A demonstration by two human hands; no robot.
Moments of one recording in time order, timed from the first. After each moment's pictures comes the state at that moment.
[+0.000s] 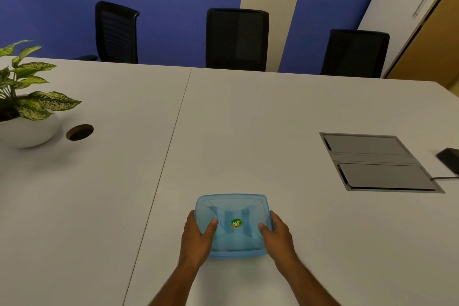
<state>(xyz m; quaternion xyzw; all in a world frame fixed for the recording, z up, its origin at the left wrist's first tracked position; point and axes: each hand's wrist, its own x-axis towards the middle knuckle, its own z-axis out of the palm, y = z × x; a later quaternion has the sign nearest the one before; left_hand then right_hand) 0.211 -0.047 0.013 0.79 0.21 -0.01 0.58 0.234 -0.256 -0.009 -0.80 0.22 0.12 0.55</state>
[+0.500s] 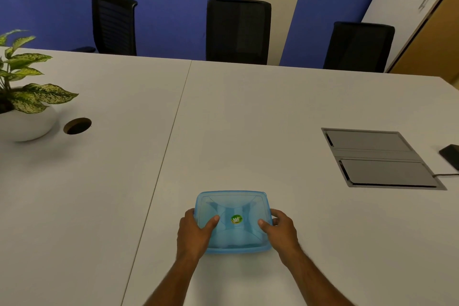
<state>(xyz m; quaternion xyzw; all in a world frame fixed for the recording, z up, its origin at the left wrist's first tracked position) 0.221 -0.037 -0.004 0.82 0.25 -0.04 0.51 0.243 -0.261 0.002 -0.80 0.26 0.14 0.52</state>
